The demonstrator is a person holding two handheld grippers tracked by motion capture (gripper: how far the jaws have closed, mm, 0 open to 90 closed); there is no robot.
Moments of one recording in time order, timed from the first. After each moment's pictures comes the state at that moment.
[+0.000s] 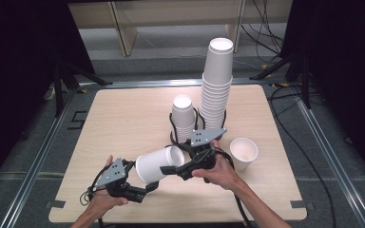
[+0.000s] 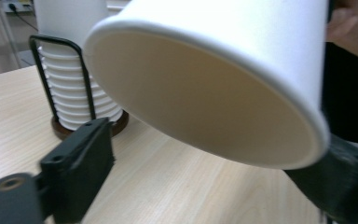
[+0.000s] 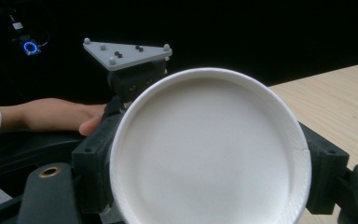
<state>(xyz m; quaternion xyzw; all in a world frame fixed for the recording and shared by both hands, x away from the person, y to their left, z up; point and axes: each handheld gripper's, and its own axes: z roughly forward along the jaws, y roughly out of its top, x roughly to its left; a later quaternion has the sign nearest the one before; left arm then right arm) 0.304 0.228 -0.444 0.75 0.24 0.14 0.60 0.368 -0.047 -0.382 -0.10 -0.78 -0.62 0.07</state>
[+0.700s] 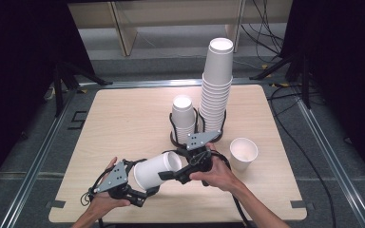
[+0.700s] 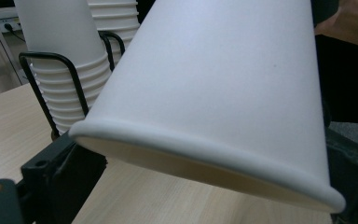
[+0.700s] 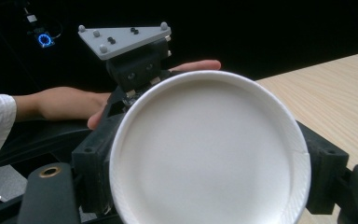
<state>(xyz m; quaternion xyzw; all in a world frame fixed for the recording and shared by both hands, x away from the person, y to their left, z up) 0.300 0.224 -0.445 0.75 0.19 0.16 0.61 0.368 -0.040 -0.393 -0.09 -0.78 -0.61 0.09</state>
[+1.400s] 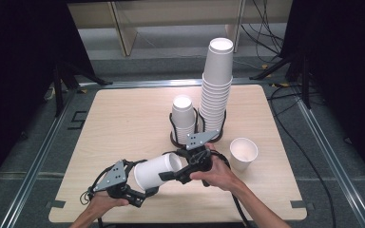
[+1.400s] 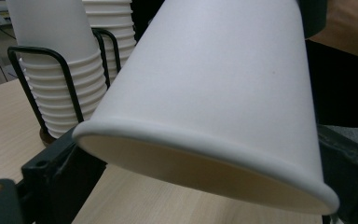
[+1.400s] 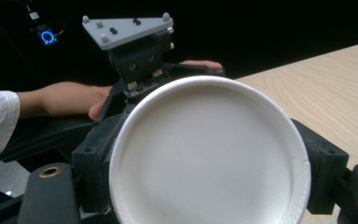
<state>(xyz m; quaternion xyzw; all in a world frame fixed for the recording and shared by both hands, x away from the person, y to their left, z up) 0.301 0.228 -0.446 0.76 0.19 0.14 0.61 0.371 -0.039 -0.397 -0.09 -0.79 -0.60 0.11</state>
